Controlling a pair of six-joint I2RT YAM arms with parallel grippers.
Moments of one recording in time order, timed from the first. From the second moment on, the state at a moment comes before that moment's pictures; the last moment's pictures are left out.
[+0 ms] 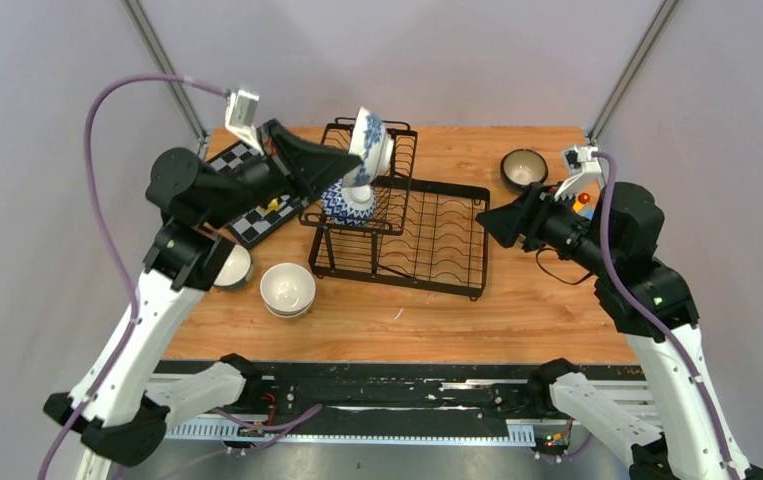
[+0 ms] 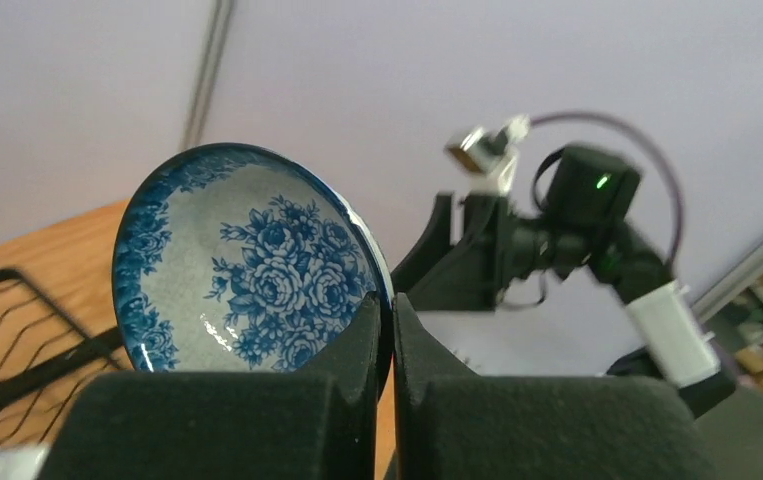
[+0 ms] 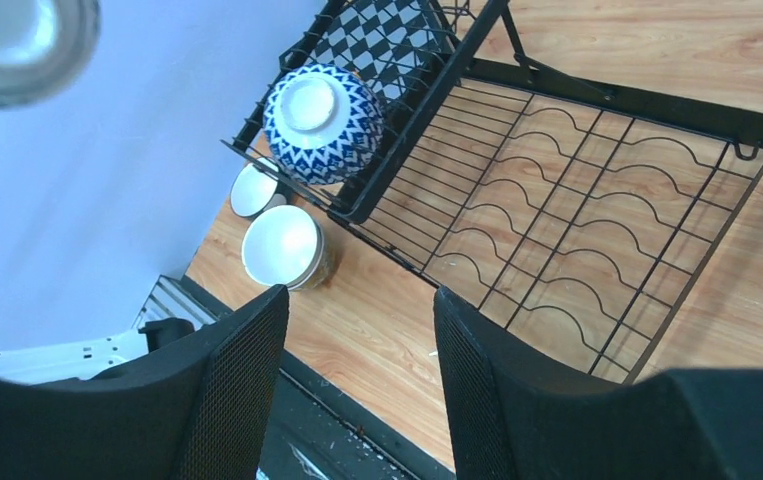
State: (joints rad) left arm -0.47 1.08 1.39 0.07 0.59 -0.70; right arm 0.37 0.80 1.27 -0.68 -0.31 0.47
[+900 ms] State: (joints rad) left arm -1.50 1.01 1.31 -0.77 -0.35 0.29; right arm 0.69 1.10 1.82 -1.25 -0.26 0.27
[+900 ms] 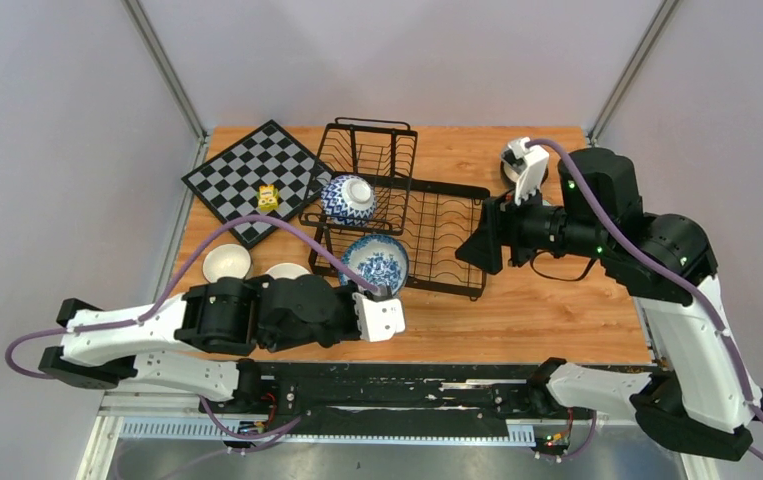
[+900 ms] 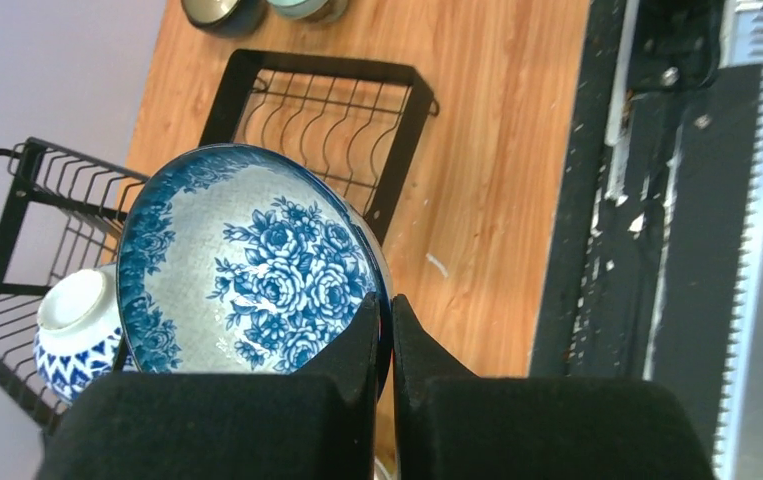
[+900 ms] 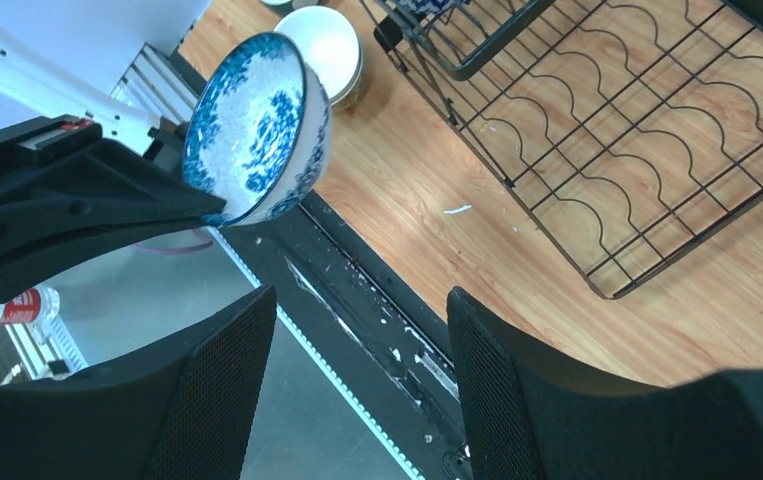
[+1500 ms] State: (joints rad) left arm -1.62 1.00 1.21 -0.75 -0.43 0.39; right arm 1.07 1.39 1.94 -1.27 0.11 0.24
